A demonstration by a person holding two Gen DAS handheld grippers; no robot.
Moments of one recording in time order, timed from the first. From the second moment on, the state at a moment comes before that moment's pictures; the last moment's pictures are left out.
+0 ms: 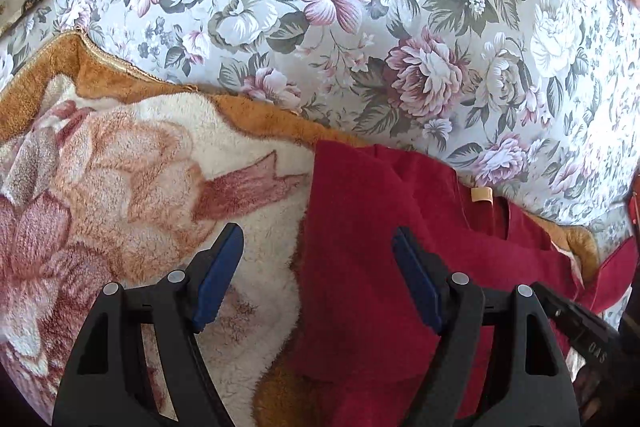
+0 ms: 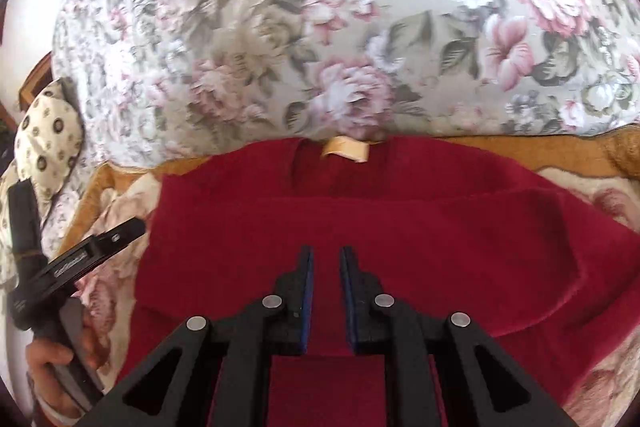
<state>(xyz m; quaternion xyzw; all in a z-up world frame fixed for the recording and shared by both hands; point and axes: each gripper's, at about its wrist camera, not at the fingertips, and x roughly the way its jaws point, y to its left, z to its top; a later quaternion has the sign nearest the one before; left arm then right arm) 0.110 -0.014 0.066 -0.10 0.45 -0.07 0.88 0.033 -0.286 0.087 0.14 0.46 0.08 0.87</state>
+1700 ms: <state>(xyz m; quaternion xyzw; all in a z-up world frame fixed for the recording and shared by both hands) 0.075 -0.019 0.068 -0.03 0.49 -0.10 0.87 0.043 -0.260 0.086 0.03 0.47 0.02 0.88</state>
